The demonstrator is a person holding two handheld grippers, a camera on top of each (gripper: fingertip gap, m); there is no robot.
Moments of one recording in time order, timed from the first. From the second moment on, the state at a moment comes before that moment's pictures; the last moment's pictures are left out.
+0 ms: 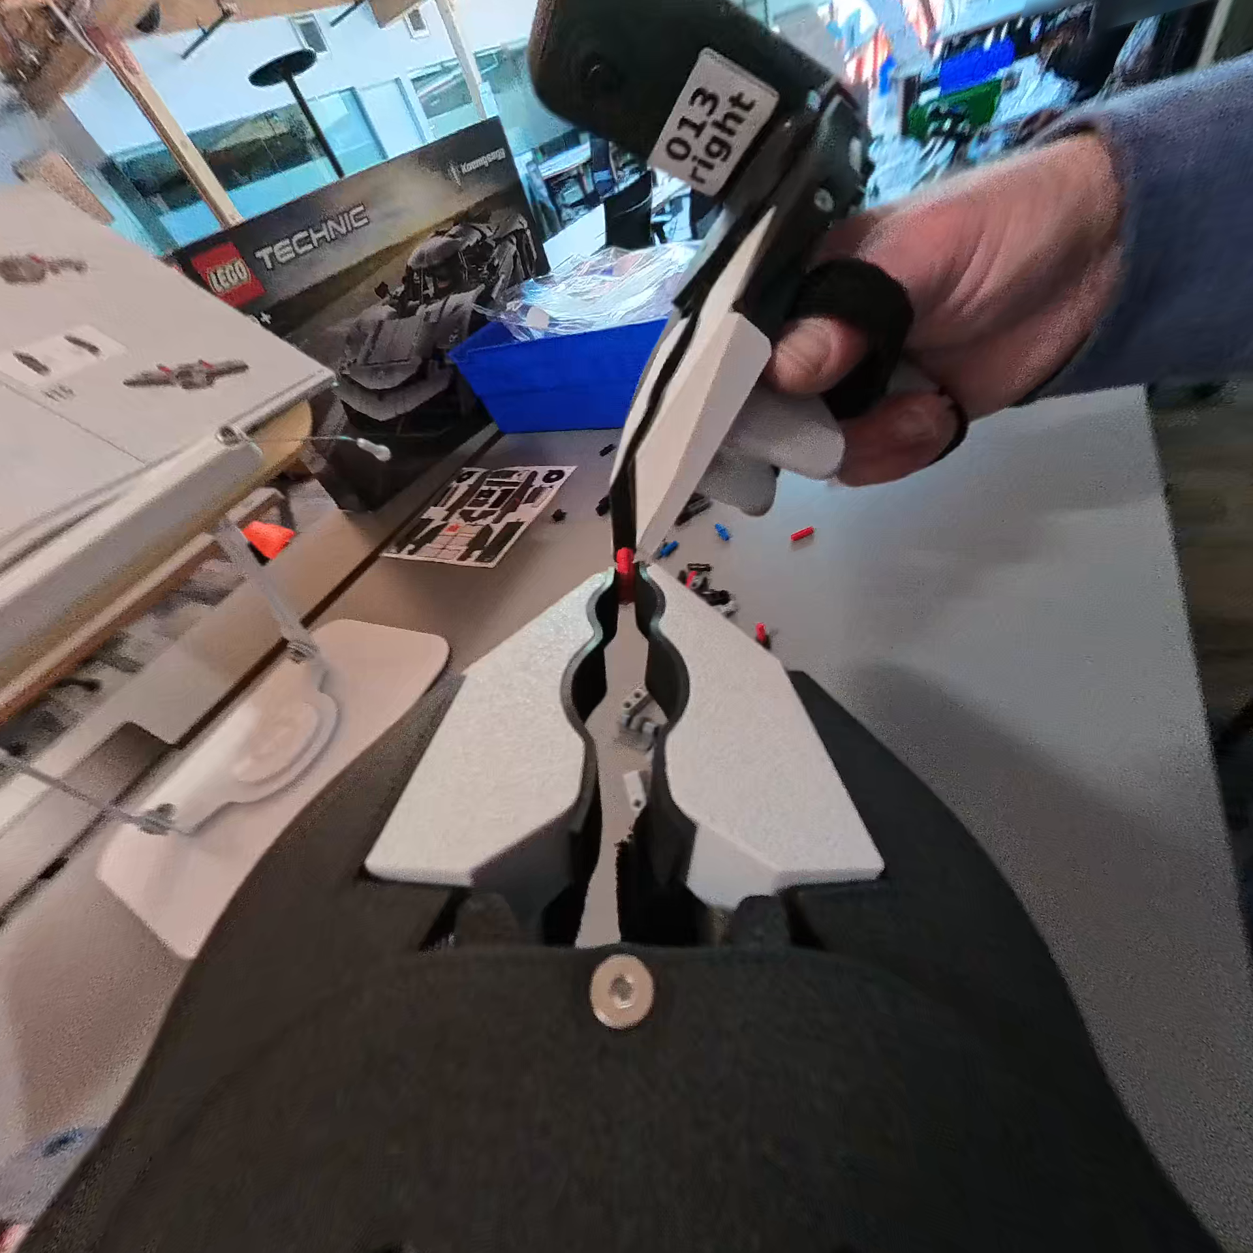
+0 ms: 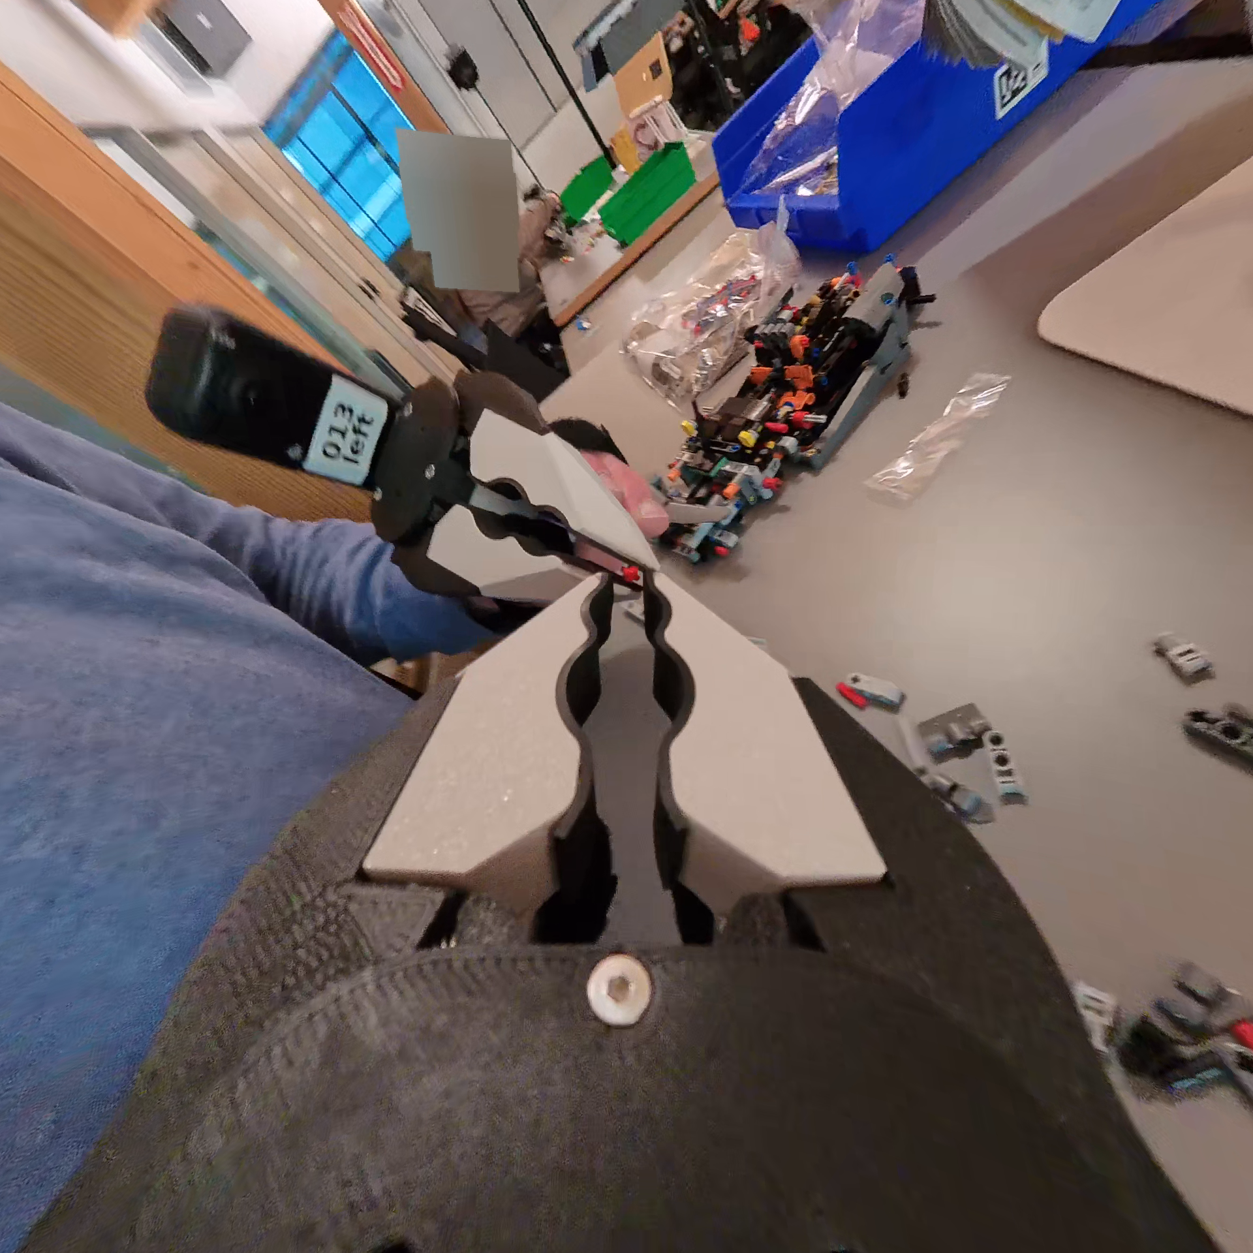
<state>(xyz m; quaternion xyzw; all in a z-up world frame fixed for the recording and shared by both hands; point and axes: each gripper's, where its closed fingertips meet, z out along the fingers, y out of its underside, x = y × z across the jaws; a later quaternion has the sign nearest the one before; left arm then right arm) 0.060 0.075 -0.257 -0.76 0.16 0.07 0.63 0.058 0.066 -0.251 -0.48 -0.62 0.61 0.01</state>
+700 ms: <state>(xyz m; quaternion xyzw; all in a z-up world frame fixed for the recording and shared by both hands) 0.067 0.096 -0.253 -0.73 0.24 0.24 0.59 0.064 0.086 -0.248 -0.52 -0.56 0.64 -0.04</state>
